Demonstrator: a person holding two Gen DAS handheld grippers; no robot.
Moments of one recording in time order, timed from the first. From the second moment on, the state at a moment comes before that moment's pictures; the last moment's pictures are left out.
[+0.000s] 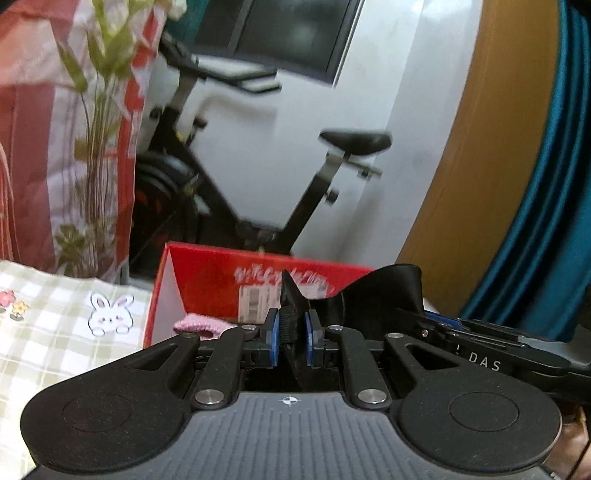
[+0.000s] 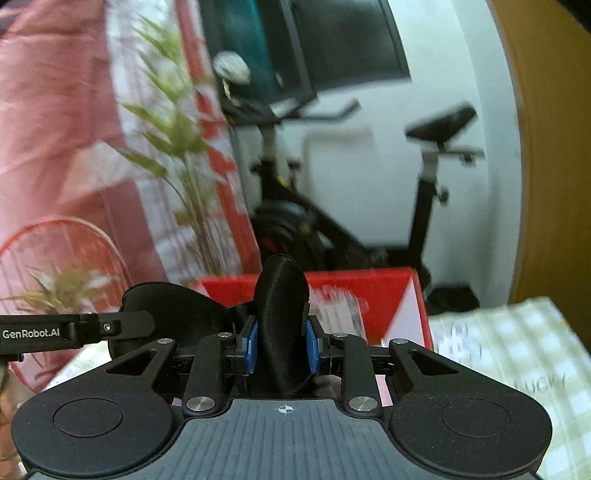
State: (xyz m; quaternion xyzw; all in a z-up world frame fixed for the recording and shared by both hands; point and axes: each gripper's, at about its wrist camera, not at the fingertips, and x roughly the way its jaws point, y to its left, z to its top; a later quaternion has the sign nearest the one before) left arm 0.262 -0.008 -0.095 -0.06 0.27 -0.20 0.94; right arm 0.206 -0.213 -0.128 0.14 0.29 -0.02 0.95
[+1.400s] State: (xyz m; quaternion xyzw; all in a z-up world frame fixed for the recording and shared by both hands) left arm 0.201 0.037 -0.112 0.01 0.28 -0.17 0.94; right arm 0.115 -0.219 -0.162 0.07 0.27 -0.05 0.96
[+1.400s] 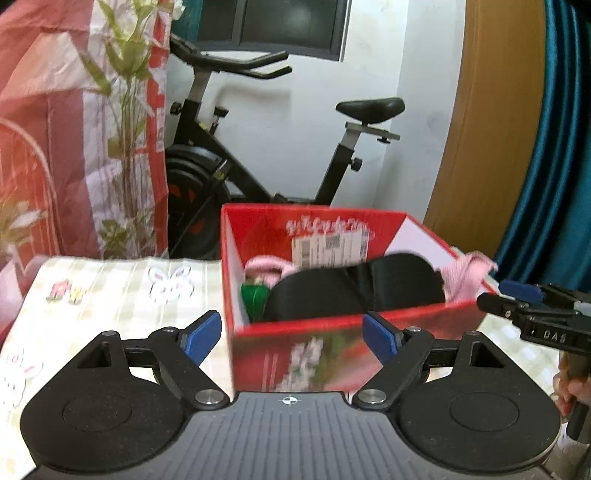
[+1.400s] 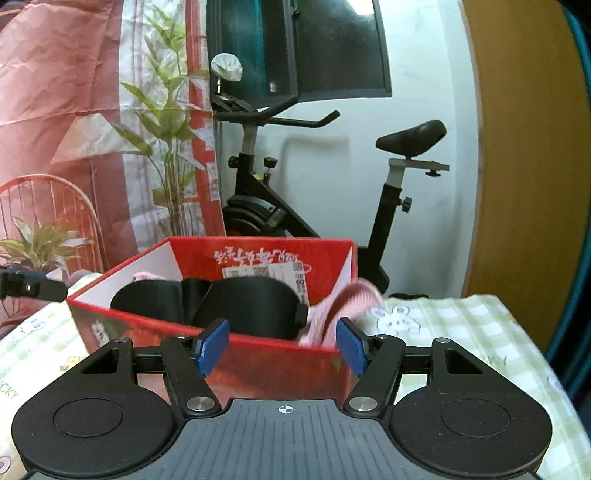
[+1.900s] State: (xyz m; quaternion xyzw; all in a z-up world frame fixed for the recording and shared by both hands) left arm 0.200 0.055 -0.195 -0.02 0.38 -0.13 0.91; right arm 0.094 -0.187 -0.237 0.13 0.36 -0.04 0.92
